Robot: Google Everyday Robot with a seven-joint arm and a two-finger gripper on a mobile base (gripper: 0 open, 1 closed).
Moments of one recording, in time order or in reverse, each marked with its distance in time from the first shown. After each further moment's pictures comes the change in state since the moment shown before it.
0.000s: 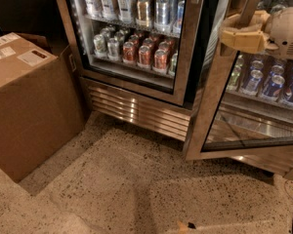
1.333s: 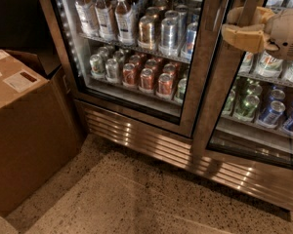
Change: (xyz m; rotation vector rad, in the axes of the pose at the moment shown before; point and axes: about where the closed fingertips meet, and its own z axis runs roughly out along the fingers) arm 0.000 0.000 0.000 0.000 0.000 0.000
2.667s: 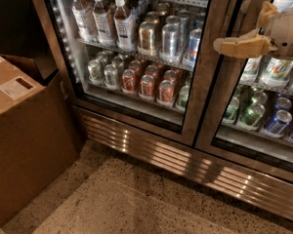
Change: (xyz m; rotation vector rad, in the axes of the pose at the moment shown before) arm -0.001 0.000 -0.001 0.014 -0.010 -0.001
